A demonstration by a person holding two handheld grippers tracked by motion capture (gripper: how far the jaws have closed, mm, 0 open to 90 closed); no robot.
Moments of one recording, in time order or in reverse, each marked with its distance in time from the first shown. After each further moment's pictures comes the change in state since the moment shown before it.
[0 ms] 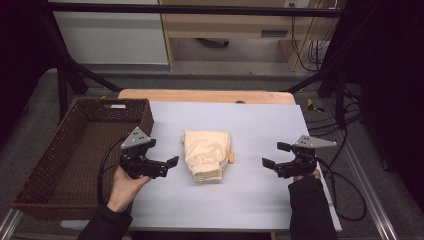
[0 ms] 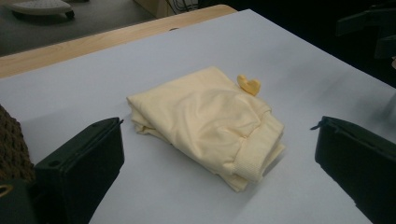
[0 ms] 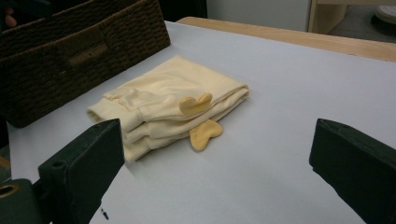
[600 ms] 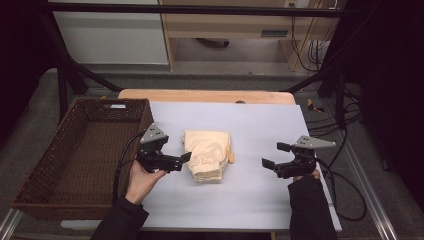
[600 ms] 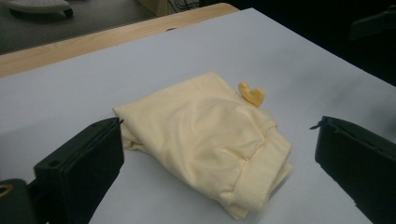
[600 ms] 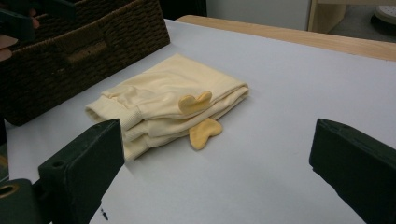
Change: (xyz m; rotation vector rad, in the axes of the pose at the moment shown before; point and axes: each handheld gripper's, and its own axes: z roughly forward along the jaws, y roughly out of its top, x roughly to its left) left arm -0.006 0.007 0.038 0.007 0.010 -0.007; right arm 0.000 -0.001 0.001 0.005 -0.002 -0.007
